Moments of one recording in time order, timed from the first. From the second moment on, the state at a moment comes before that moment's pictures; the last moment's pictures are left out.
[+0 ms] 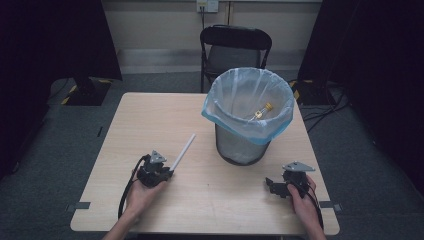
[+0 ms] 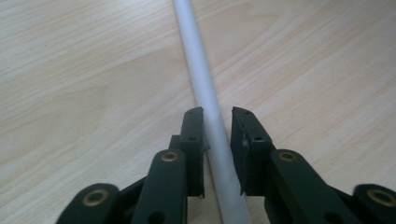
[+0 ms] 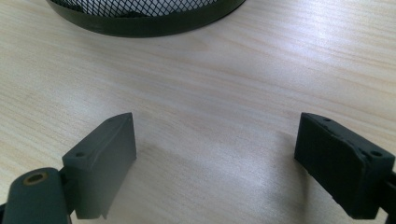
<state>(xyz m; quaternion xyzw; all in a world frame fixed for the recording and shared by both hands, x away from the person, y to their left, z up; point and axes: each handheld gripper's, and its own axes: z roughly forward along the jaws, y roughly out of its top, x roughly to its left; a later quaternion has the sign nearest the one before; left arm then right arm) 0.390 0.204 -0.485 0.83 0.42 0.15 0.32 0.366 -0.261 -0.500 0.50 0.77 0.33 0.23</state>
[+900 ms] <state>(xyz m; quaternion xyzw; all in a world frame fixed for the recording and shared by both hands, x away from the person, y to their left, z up) 0.395 0.232 -0.482 0.79 0.45 0.14 0.39 0.366 -0.261 -0.500 0.50 0.77 0.33 0.23</state>
